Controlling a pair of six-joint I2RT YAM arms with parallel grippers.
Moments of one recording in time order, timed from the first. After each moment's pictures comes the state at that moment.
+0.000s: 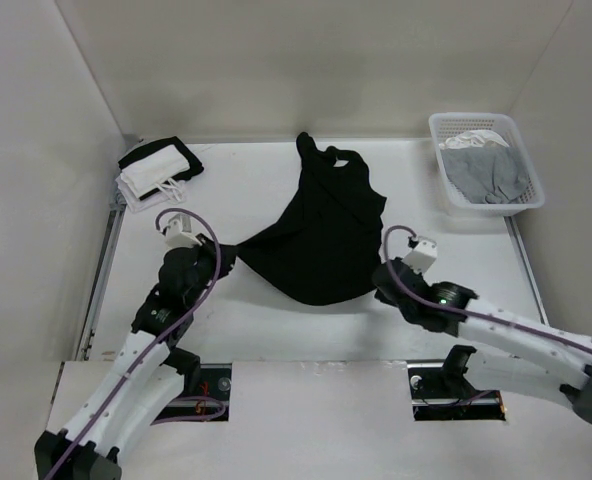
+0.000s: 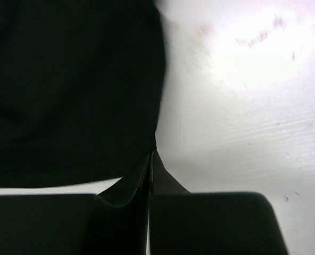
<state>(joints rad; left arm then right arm) -0.35 0.63 0.41 -0.12 -0.08 -0.80 0.91 1.03 0.60 -0.54 0.60 1.10</state>
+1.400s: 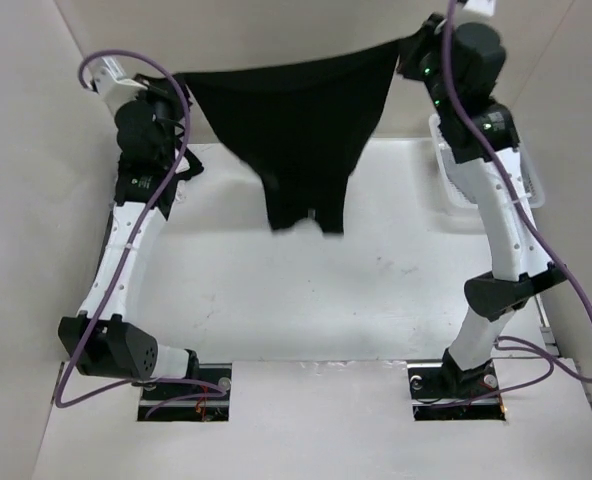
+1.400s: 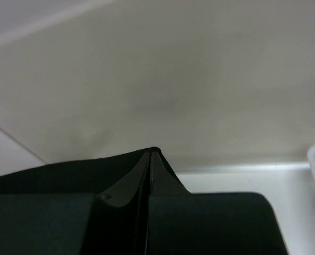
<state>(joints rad) -0.11 1.38 1.43 0.14 -0.22 -0.74 0.38 1.77 2.31 -0.48 0.24 0.31</state>
